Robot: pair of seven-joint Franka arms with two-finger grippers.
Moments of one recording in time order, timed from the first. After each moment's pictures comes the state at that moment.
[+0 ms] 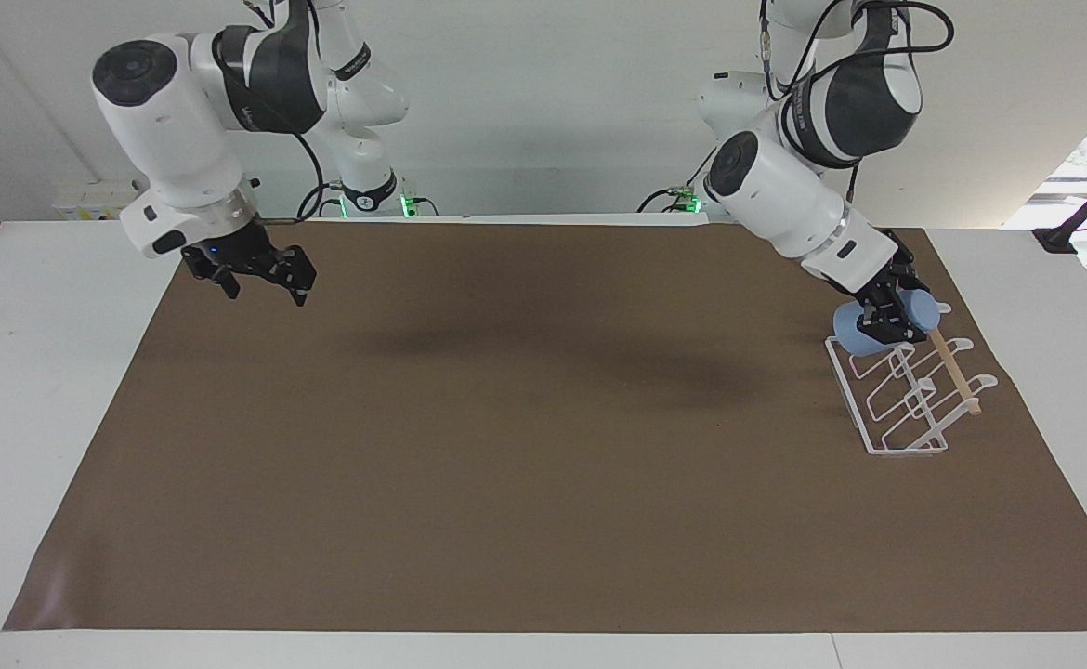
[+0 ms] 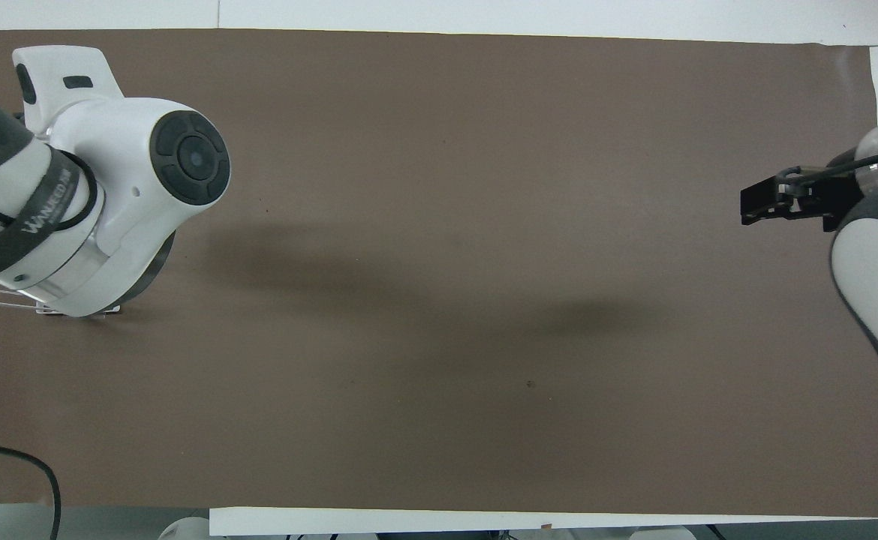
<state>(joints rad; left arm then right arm) -0.30 0.13 -0.15 -1.79 1.14 1.63 -1.67 0.00 -0.02 -0.01 -1.74 -0.04 1.66 0.10</state>
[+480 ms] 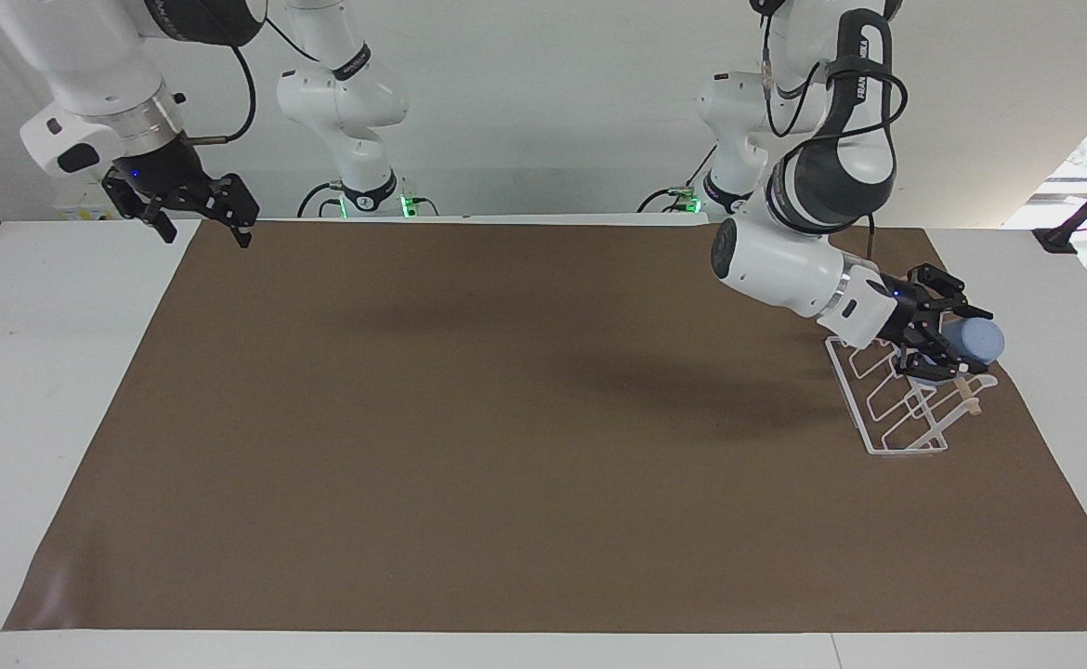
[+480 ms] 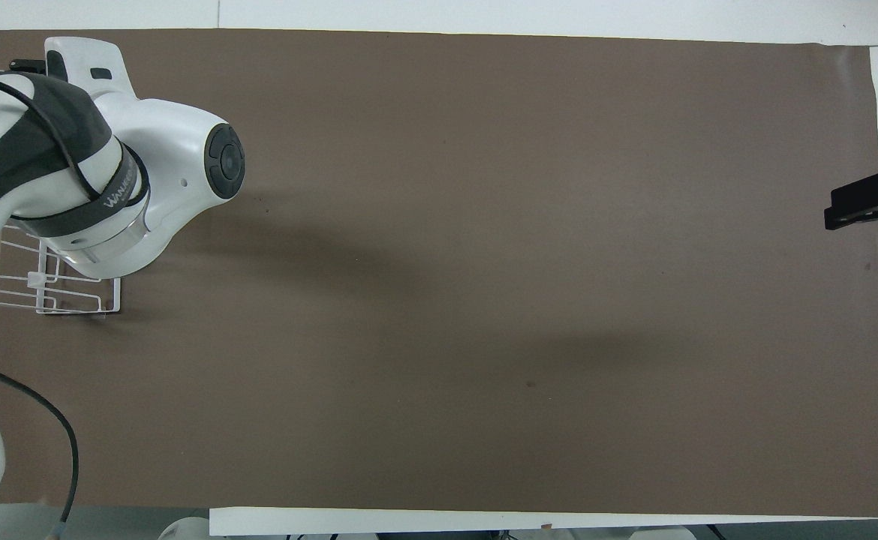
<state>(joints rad) -0.25 0.26 -0.15 -1.79 1.43 1.62 -1.72 -0.03 -0.03 -0.01 -1.56 -0.05 1.45 0.01</state>
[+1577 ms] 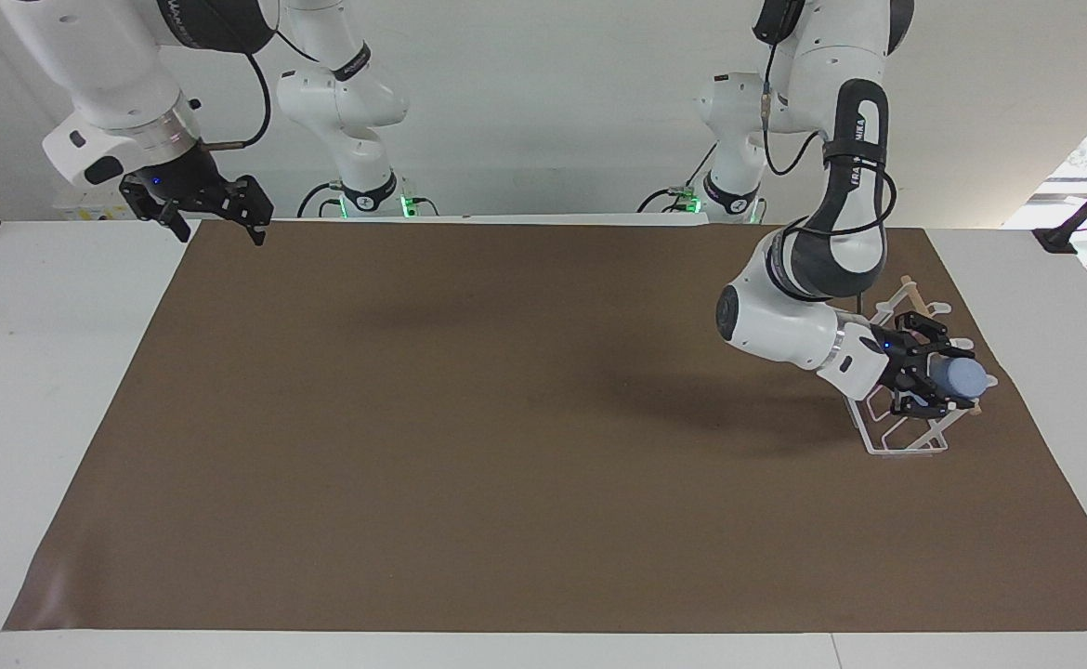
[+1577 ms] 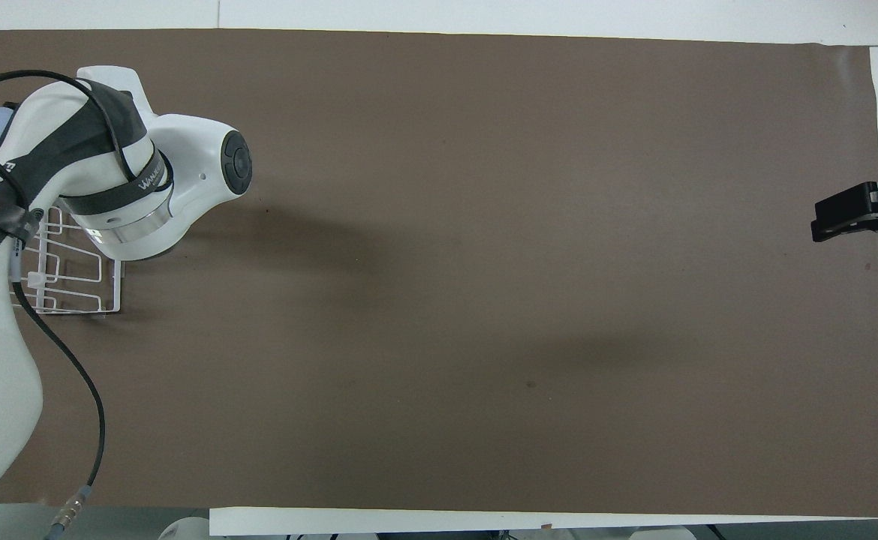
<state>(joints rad) -0.21 0.35 -0.16 -1.80 1.39 1.62 -1.85 -0.03 -0.02 0.00 -1.56 -0.06 1.43 -0.01</state>
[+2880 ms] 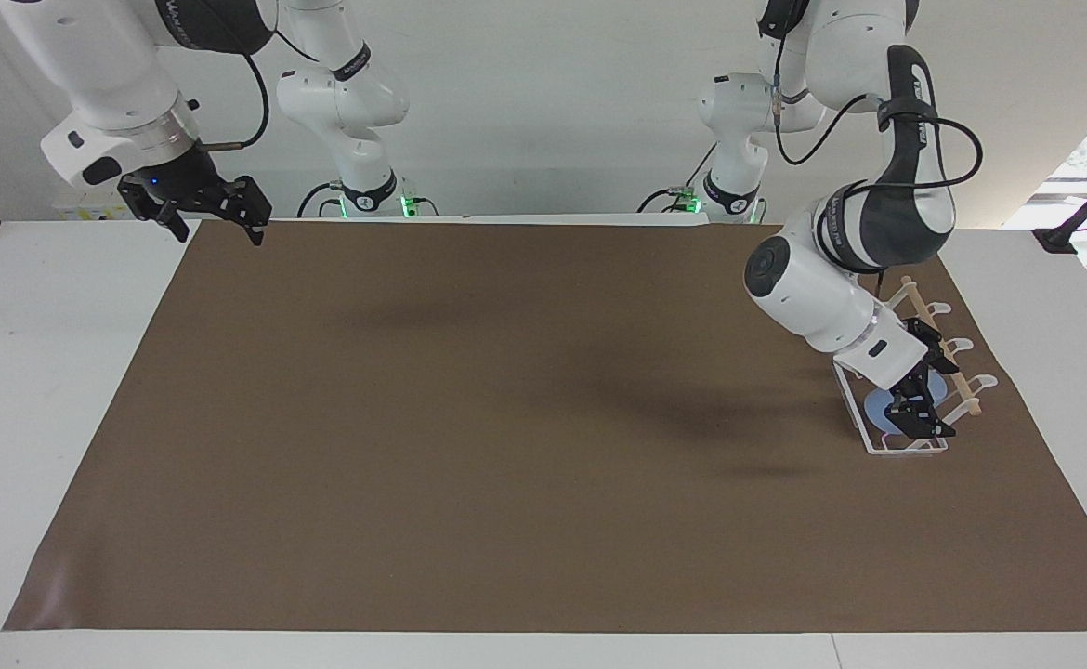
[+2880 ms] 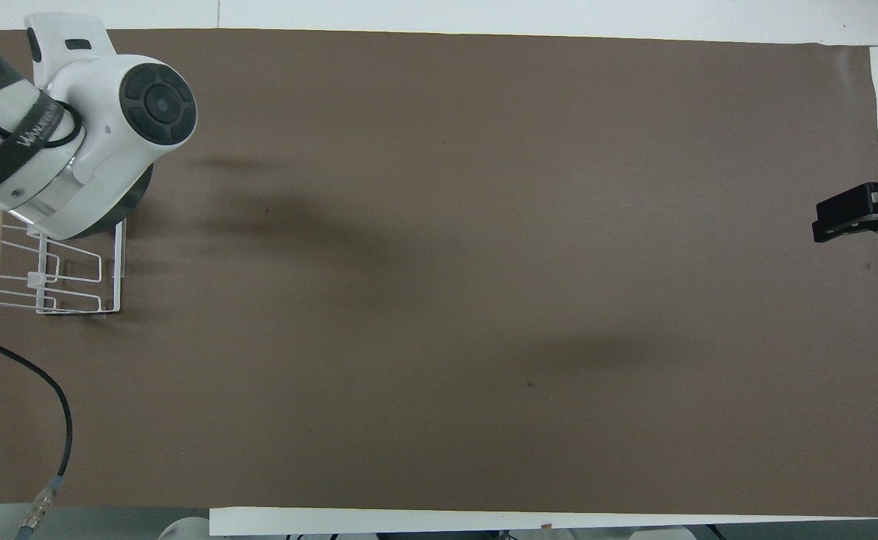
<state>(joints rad) -0.17 0.29 -0.16 -1.66 1.00 1.85 -1.60 -0.03 -0.02 -0.01 -1.56 -0.06 1.43 -0.01</state>
